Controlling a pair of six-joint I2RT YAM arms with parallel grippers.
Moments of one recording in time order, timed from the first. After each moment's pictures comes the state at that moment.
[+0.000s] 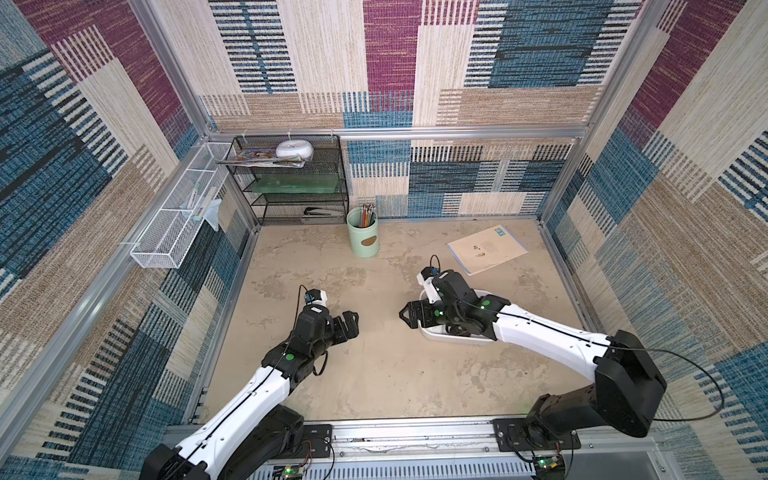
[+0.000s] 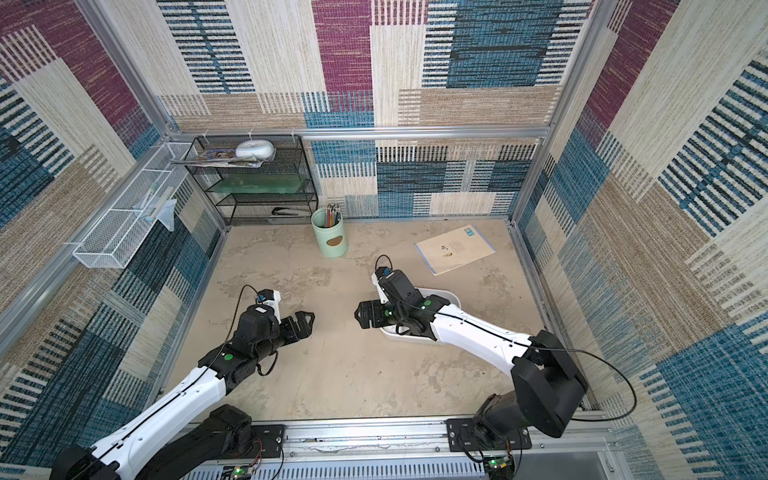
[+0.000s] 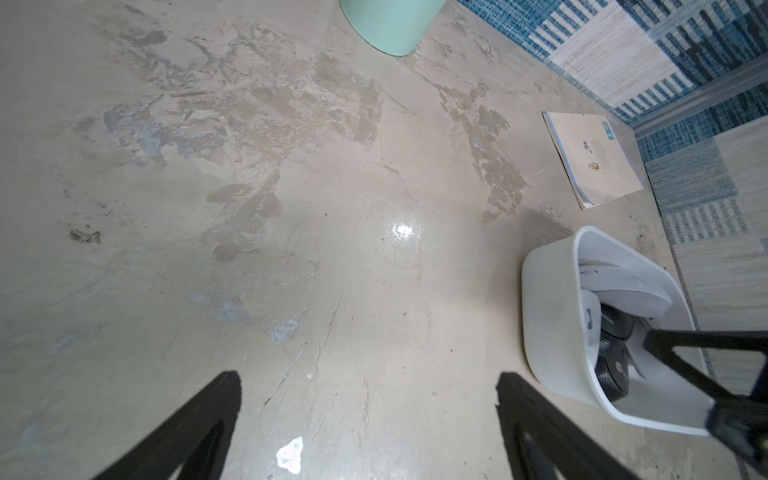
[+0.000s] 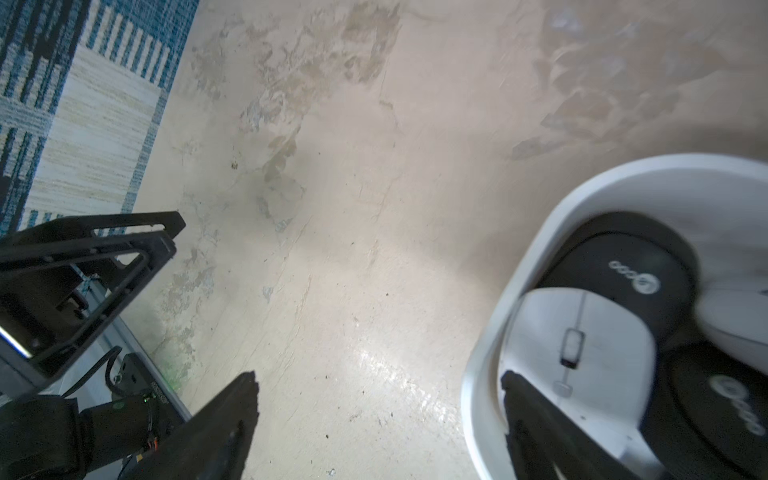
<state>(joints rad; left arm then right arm) -0.44 0.93 0.50 -0.23 0.00 -0.63 0.78 1.41 0.96 -0.32 -0.09 0.54</state>
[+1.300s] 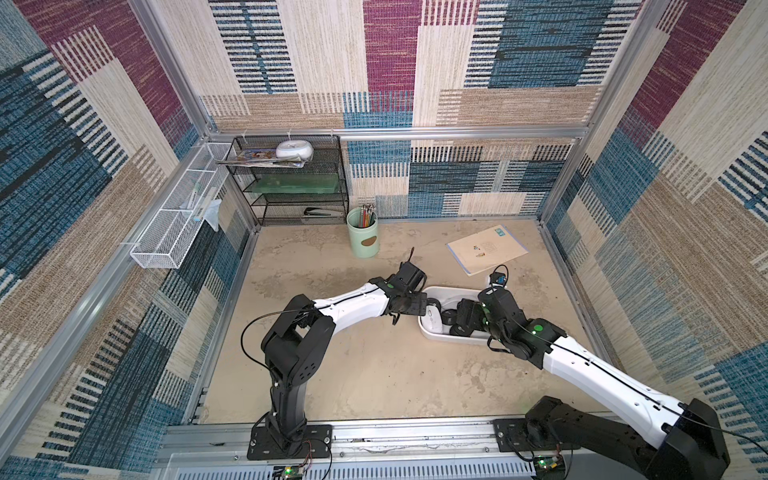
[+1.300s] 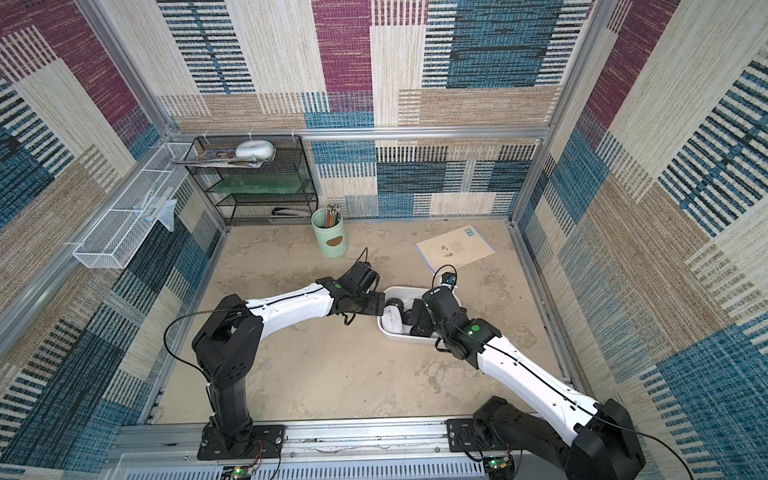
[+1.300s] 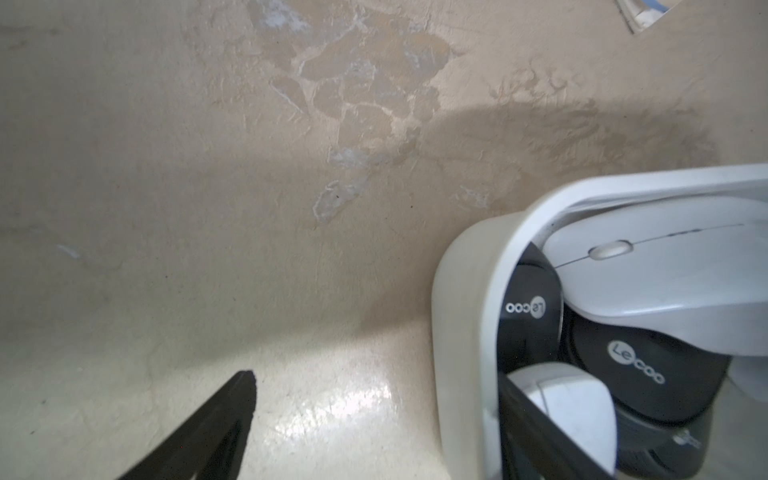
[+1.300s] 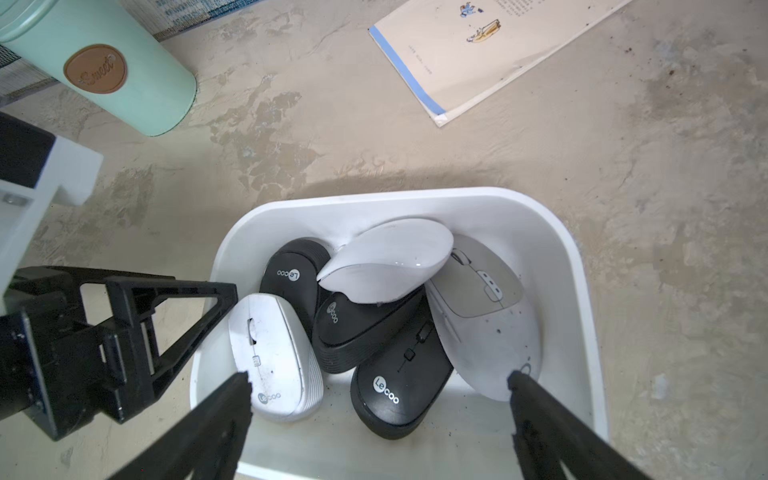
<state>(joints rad) -0.73 1.92 1.33 -0.45 -0.07 -0.55 0.63 1.03 0.70 -0.46 0.34 0.65</state>
